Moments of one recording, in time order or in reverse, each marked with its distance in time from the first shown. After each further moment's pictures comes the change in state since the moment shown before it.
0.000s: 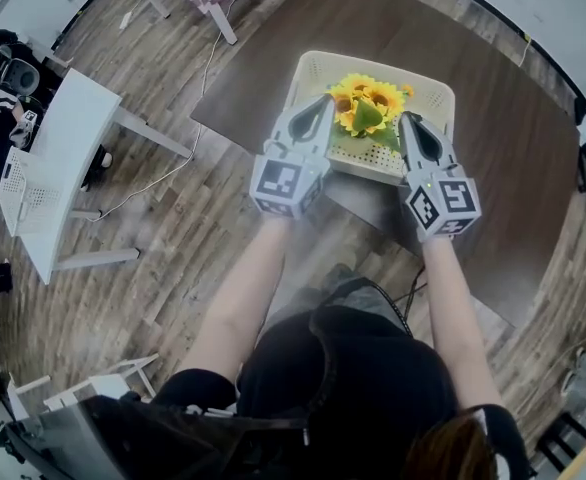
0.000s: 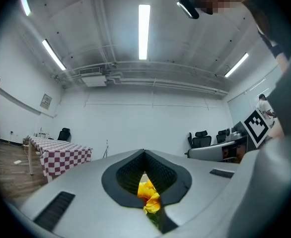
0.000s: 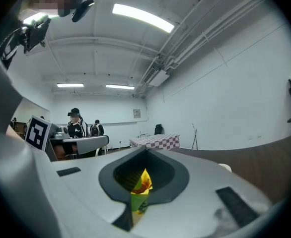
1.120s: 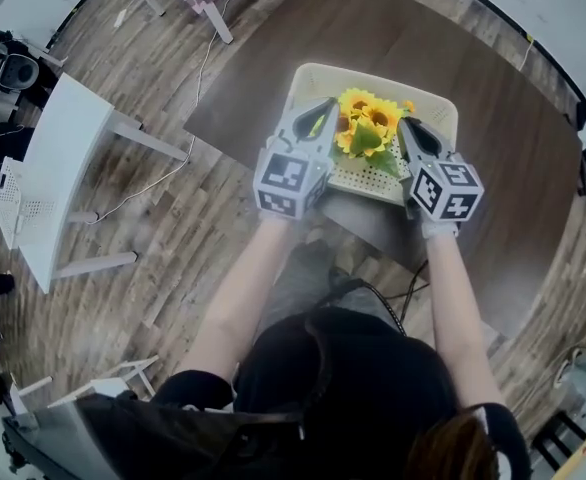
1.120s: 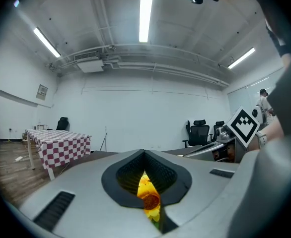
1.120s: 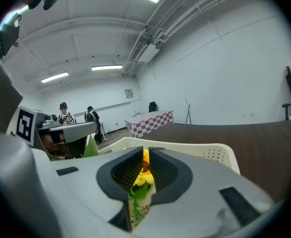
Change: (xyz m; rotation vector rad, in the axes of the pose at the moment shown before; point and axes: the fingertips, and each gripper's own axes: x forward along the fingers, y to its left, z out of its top) left arm 0.044 0.016 -0.027 -0.001 0.190 -0.026; right arm 0.045 -0.047 -0.050 0.117 0.294 -0.041
